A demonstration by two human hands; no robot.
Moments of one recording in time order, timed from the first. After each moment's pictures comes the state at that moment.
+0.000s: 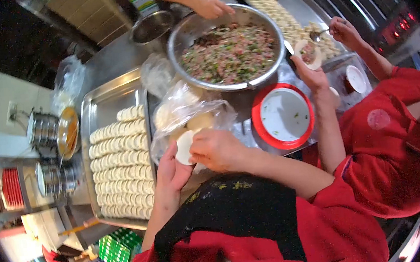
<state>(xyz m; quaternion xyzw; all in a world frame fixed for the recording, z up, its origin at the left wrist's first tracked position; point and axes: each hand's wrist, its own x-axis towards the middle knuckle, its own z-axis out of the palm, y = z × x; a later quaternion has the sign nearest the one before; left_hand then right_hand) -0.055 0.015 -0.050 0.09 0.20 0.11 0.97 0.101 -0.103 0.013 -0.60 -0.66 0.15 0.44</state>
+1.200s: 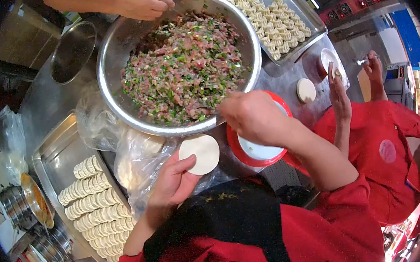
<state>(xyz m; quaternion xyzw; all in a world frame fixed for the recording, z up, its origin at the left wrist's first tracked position) 0.078 0.035 -0.041 0.10 0.23 -0.12 0.96 0.264 -0.109 0.033 -0.81 -0.53 0.14 0.21</state>
